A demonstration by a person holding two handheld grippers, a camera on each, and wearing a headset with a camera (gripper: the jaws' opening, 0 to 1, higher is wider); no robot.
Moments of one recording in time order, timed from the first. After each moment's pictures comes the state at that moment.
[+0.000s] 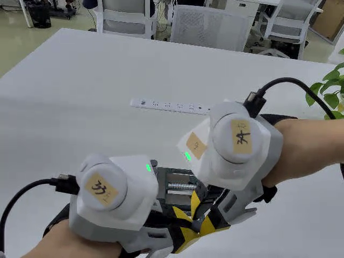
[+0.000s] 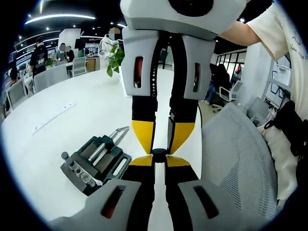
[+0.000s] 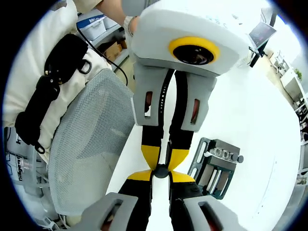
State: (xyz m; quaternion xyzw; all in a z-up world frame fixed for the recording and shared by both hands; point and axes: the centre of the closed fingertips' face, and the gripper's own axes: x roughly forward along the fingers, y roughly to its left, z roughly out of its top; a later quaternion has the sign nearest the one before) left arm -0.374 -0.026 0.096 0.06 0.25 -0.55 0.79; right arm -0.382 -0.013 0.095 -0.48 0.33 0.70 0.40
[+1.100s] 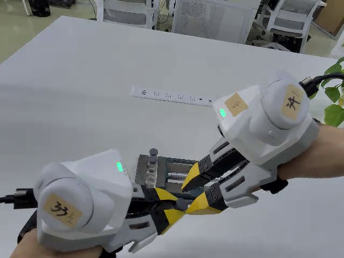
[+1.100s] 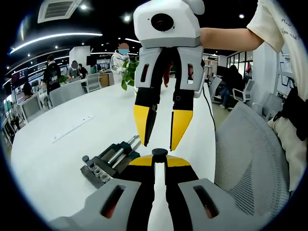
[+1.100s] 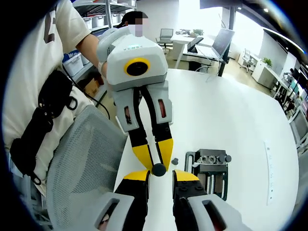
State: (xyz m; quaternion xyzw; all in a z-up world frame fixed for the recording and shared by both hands) left arm -0.369 -0.007 0.109 0.09 0.18 -0.50 0.84; right arm -0.375 0.008 0.113 -0.36 0.31 0.69 0.54
